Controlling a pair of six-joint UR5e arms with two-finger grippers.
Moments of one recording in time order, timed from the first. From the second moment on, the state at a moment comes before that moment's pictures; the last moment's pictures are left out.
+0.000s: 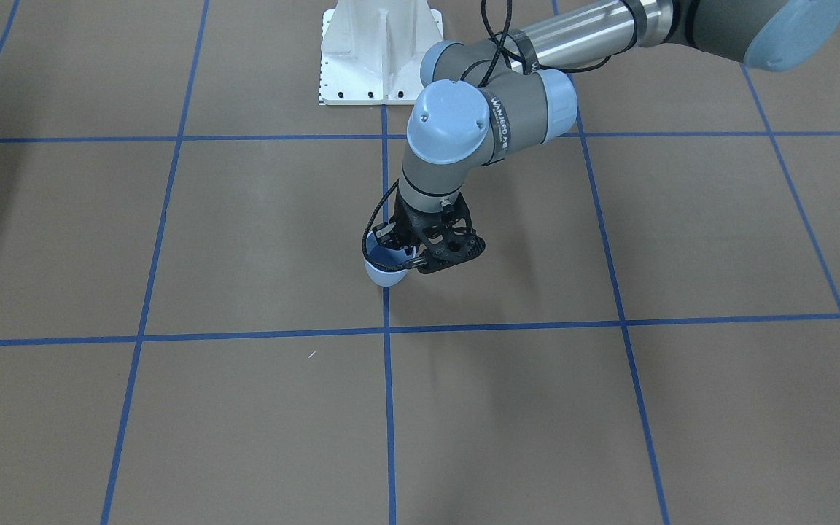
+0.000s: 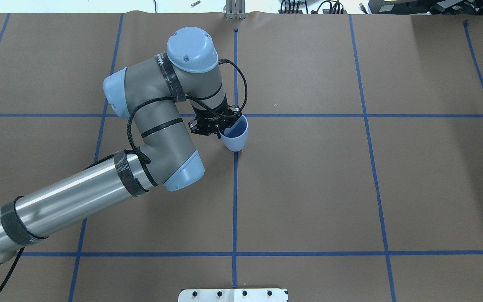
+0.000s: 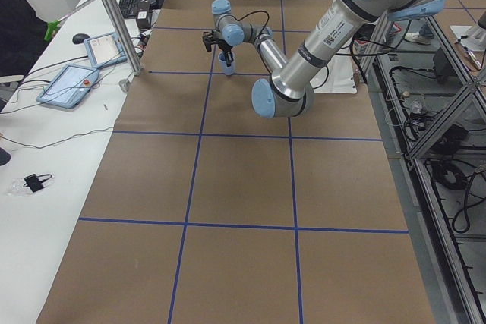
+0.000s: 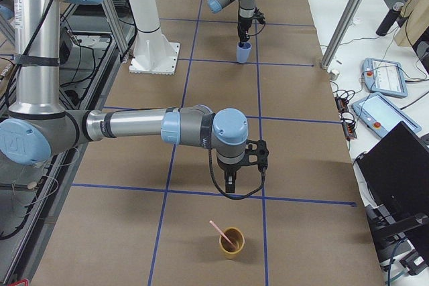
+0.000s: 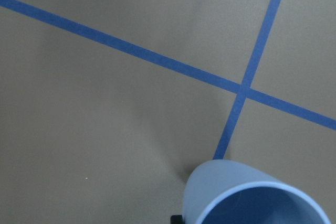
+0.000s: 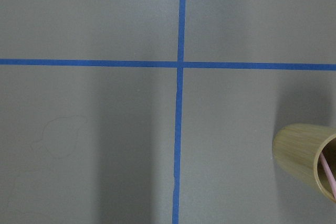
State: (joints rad) left arm -0.63 -2.47 -1.40 -1.62 -2.07 -1.48; right arm 1.68 -1.67 1.79 -1.72 2.40 -0.11
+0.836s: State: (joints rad) left arm -0.63 -2.47 -1.45 -1.64 -2.06 -1.47; right arm 1.68 -1.66 1.78 -1.72 2.39 -0.12
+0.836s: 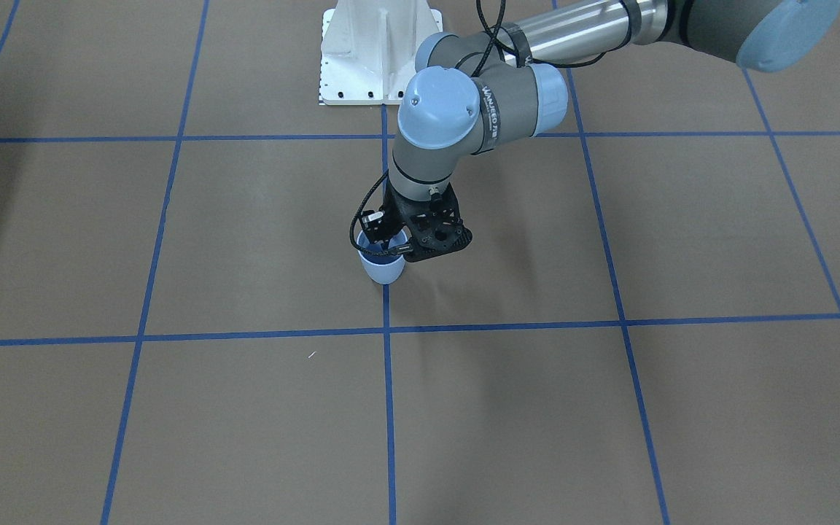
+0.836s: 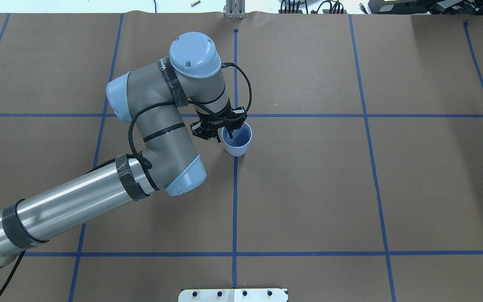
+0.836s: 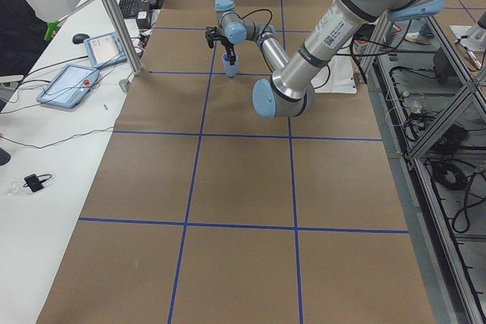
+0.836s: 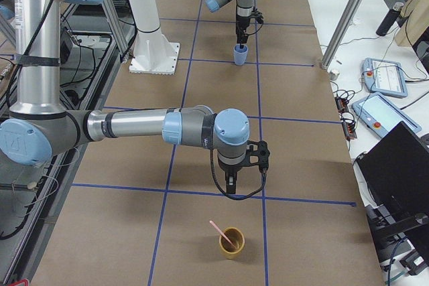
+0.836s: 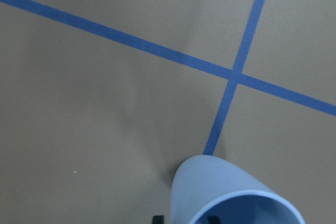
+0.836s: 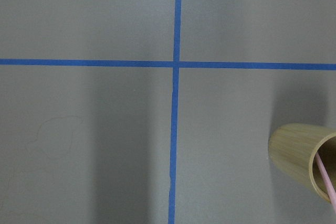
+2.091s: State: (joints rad) left arm -0.71 -2.45 -1.58 -1.53 -2.07 -1.40; right arm 1.74 -1.62 1.55 -1.72 2.23 -0.30
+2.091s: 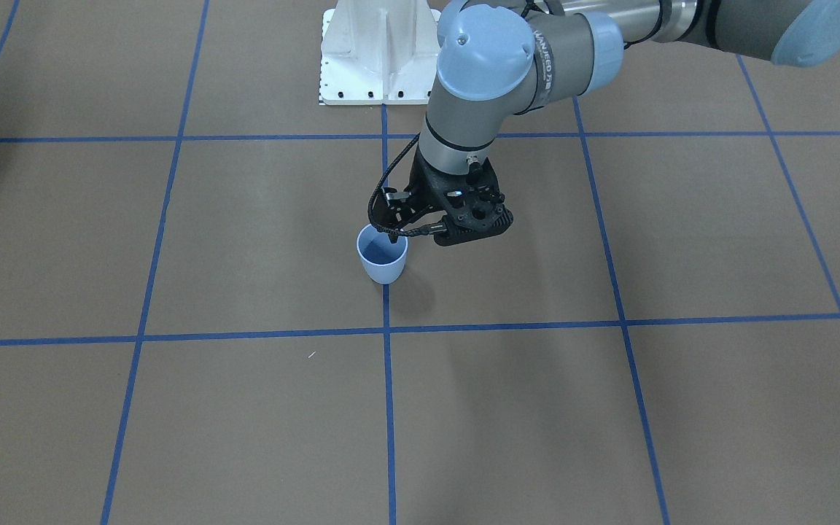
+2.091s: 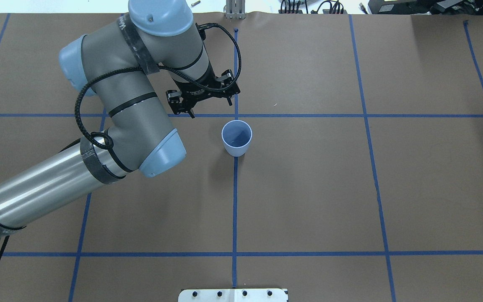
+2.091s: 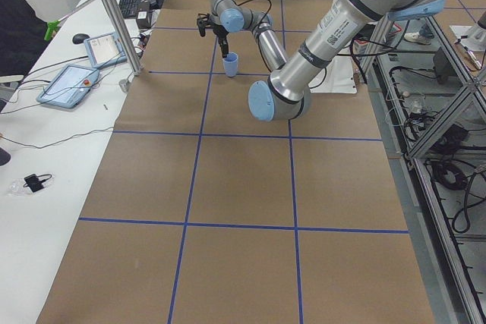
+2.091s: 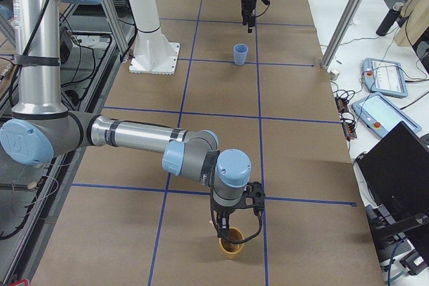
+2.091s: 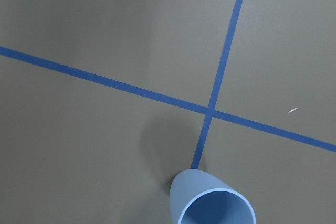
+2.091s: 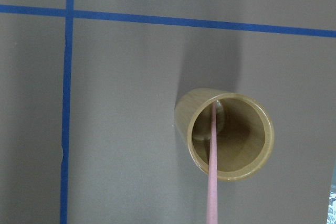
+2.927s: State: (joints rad) left arm -0.71 -2.43 -1.59 -1.53 -2.06 -1.40; right arm 1.74 -1.60 1.44 -1.72 2.25 -0.30
